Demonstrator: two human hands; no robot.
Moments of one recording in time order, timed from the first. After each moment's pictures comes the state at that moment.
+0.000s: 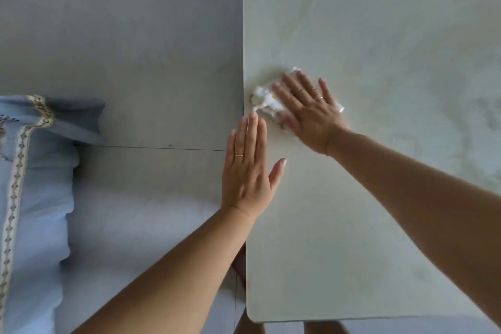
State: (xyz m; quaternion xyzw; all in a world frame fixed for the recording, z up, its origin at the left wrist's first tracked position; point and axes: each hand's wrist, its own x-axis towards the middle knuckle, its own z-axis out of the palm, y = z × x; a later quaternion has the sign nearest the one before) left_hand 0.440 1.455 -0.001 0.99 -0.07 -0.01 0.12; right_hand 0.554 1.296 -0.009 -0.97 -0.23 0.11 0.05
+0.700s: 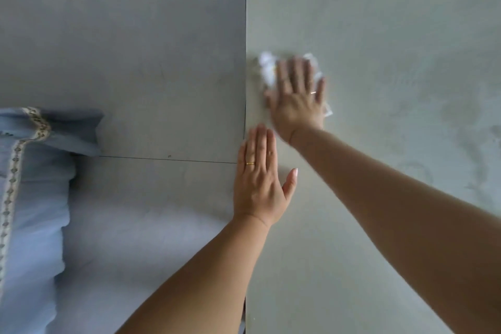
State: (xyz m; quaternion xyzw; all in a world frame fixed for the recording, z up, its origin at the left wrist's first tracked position) left_hand 0.476 1.437 -0.019 0.99 -0.03 -0.06 0.14; right_hand 0.612 1.358 -0.014 -0.99 -0.02 0.11 0.12
